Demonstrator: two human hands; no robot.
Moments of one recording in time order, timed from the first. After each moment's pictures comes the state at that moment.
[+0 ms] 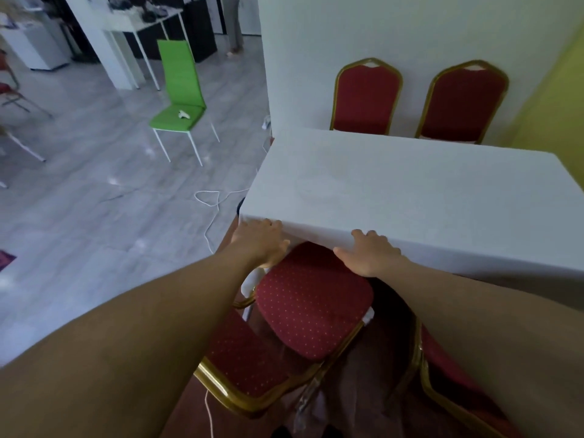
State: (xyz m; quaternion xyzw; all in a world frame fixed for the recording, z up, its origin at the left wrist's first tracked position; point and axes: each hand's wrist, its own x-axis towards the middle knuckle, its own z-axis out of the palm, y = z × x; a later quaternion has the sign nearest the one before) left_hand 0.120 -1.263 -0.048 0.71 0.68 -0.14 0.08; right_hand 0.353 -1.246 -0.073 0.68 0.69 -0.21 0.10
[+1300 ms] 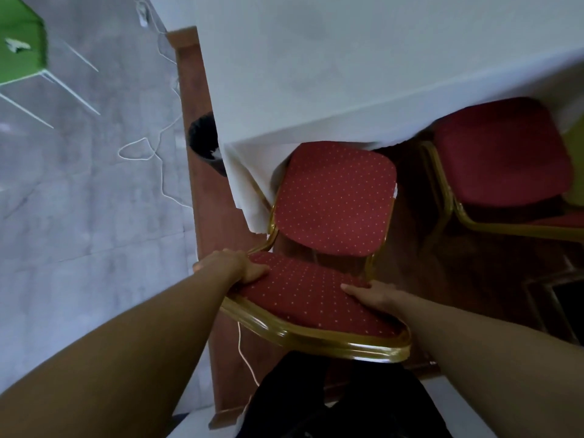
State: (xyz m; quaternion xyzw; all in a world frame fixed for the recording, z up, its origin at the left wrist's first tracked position) left_hand -0.102 -1.255 -0.255 0.60 0.62 -0.43 0.26; right_hand 0.168 -1.419 -0.303 0.78 0.23 -0.58 0.09
